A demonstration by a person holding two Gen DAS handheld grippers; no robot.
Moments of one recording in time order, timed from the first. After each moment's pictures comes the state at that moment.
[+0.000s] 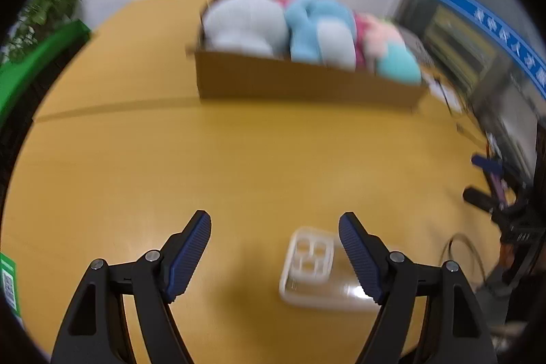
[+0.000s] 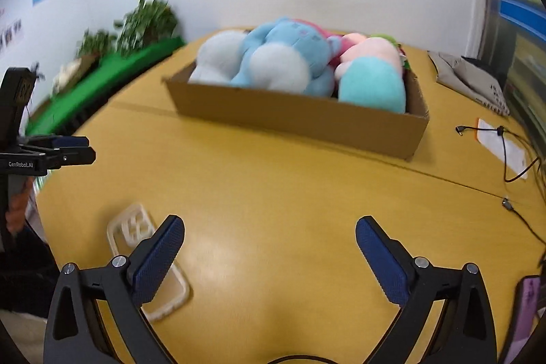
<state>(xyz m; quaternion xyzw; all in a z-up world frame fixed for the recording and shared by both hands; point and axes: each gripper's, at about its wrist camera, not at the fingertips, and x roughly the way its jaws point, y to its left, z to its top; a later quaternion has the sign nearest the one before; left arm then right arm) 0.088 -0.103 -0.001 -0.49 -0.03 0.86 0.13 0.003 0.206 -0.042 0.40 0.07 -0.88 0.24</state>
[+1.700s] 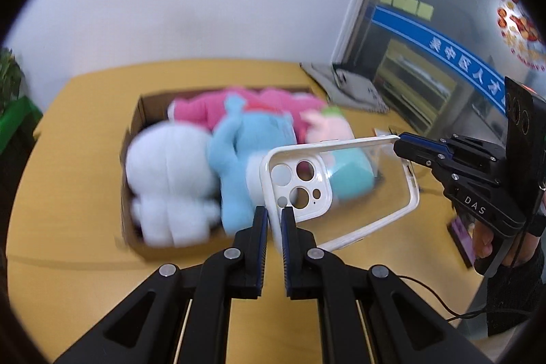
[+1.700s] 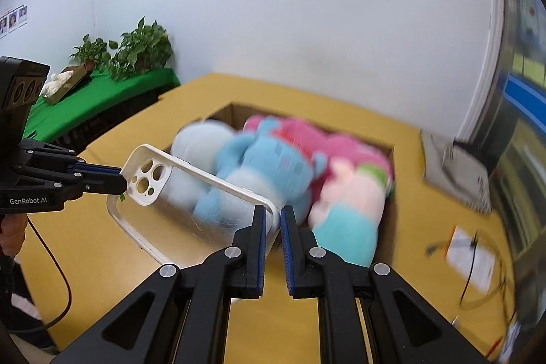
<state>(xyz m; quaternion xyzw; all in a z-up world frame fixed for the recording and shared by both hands) -0.067 -0.045 0.121 -0.39 -0.02 0.89 0.22 -0.138 0.173 0.087 0.29 0.13 -0.92 0.22</state>
